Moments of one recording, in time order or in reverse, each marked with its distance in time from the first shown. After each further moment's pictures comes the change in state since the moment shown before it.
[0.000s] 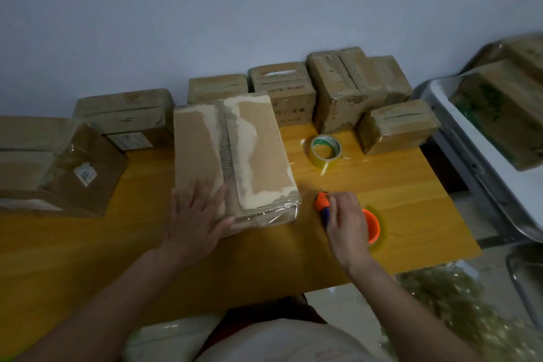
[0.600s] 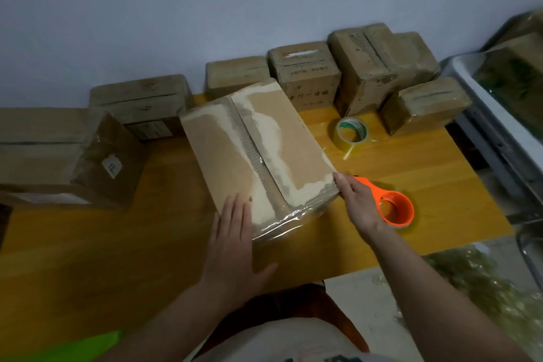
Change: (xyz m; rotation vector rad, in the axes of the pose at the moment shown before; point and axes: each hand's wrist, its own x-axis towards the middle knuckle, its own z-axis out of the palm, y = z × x) left_hand -0.062 0.004 0.010 0.040 -0.054 0.043; right_hand 0.012 -0.029 0.042 0.568 -0.298 0.360
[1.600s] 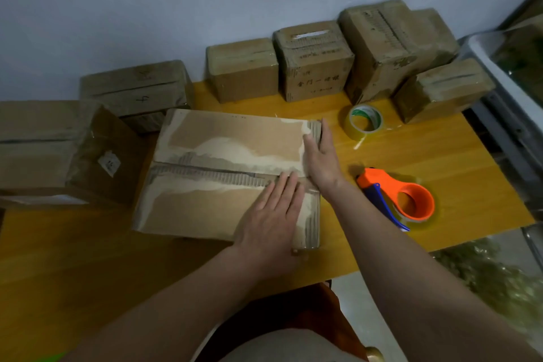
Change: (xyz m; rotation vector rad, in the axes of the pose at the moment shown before) left_hand 0.057 0.011 -0.011 0.135 -0.043 0.342; right_hand 0.058 -0.039 0.090 -0.077 0.055 -0.006
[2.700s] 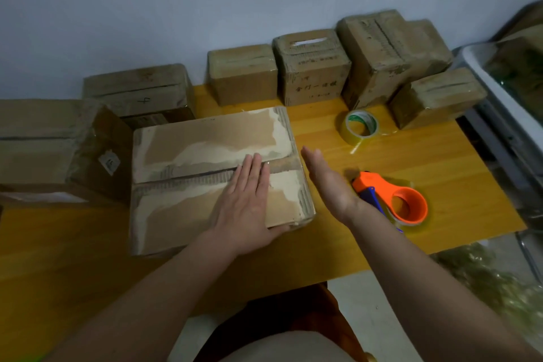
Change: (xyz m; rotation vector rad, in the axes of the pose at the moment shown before) left_hand 0.003 -0.031 -0.007 -0.051 0.030 -0.224; right_hand -0.038 0.009 -0.027 0.093 -0.365 0.190
